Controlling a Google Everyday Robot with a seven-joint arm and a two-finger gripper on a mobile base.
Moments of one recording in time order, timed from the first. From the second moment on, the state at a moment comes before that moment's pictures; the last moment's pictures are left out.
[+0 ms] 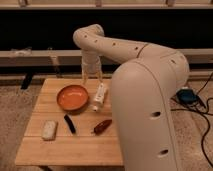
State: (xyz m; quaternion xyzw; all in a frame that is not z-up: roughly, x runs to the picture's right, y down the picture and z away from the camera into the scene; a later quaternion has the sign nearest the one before) arm -0.069 -0.041 0.776 -0.28 0.21 0.60 0.72
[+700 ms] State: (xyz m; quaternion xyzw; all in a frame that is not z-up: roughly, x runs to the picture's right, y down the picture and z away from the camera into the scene) arm -0.016 -0.057 0.775 -0.25 0.23 0.62 0.70
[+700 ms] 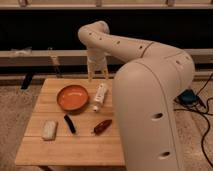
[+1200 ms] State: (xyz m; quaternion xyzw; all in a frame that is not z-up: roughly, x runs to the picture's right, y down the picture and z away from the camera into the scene) arm 0.083 -0.027 0.764 -0.23 0.24 0.68 0.66
